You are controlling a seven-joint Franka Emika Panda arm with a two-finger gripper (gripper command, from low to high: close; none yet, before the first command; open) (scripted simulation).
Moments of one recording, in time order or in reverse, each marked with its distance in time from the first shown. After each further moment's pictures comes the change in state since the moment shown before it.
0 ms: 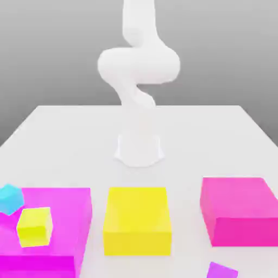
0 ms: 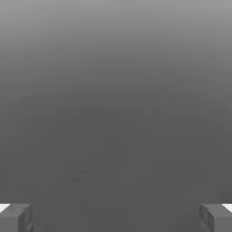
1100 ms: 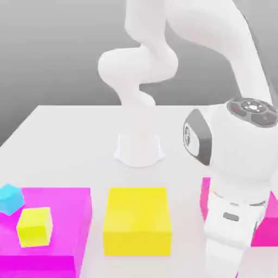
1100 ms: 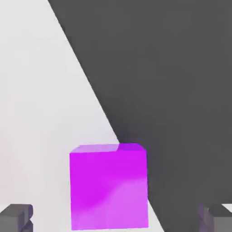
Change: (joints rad) arm 0.291 1.183 -0.019 0.101 0.027 0.347 -0.810
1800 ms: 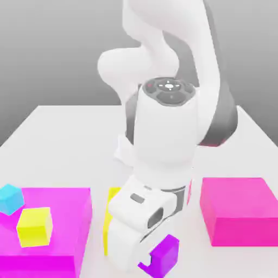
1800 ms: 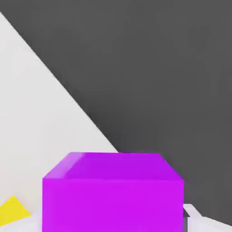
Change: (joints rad) arm -0.164 -0.286 -0.208 -0.110 -0.017 -0.170 0.068
